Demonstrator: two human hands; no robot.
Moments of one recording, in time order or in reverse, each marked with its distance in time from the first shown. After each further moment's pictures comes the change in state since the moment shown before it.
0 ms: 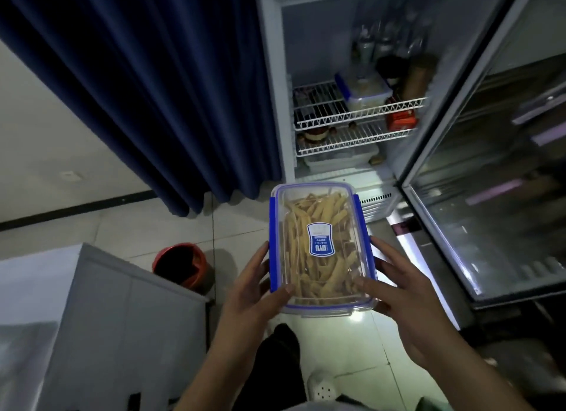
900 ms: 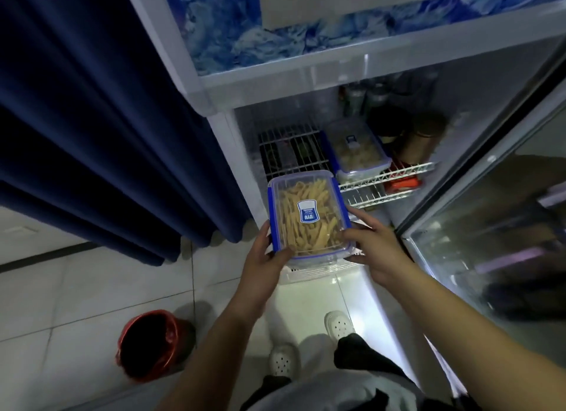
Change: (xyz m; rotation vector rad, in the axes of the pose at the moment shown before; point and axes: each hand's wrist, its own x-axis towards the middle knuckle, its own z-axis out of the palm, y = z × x) left_hand 0.390 0.055 0.045 0.128 0.052 -0.102; right_hand 0.389 -0.124 -0.031 0.033 0.098 0.216
